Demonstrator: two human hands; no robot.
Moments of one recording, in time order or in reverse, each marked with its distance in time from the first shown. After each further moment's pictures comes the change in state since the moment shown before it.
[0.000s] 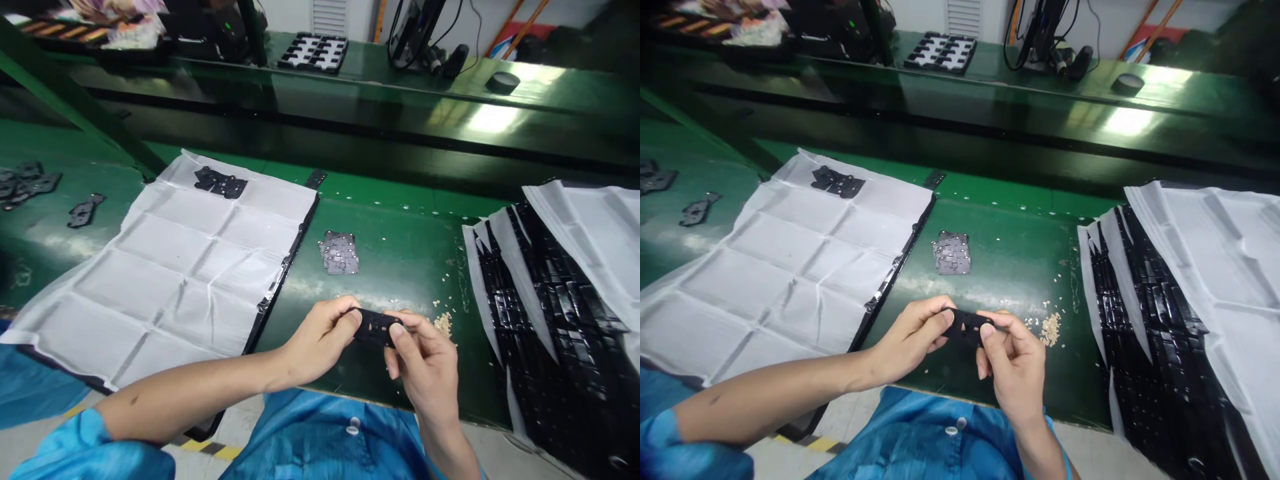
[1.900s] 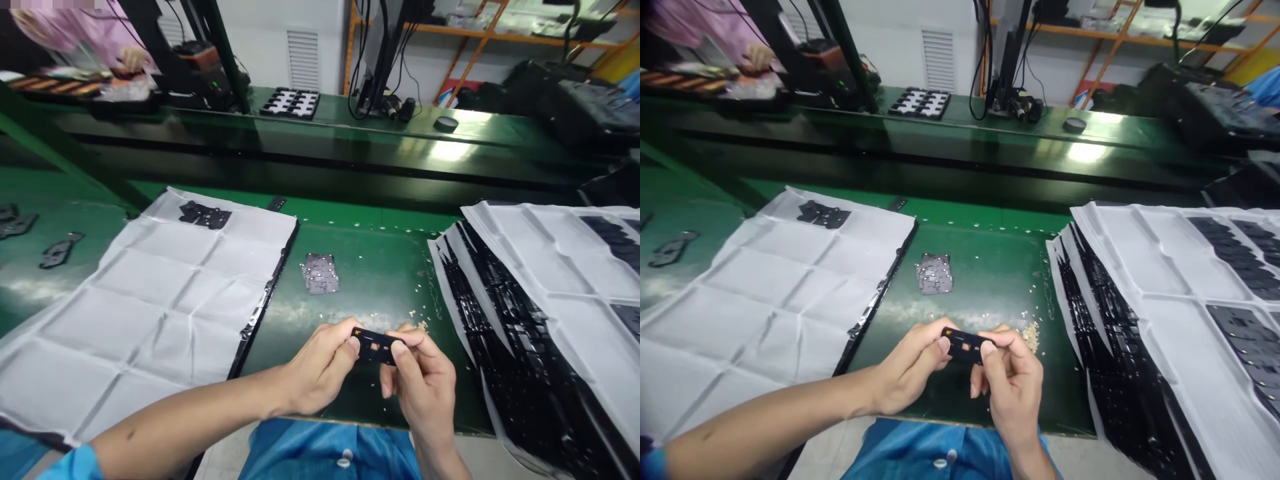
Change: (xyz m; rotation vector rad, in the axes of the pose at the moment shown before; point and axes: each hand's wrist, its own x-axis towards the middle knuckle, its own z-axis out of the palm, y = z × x) left_hand 0.007 0.009 0.017 0.184 -0.176 0.341; right_hand -0.011 -0.006 -0.013 0.113 0.071 -0.177
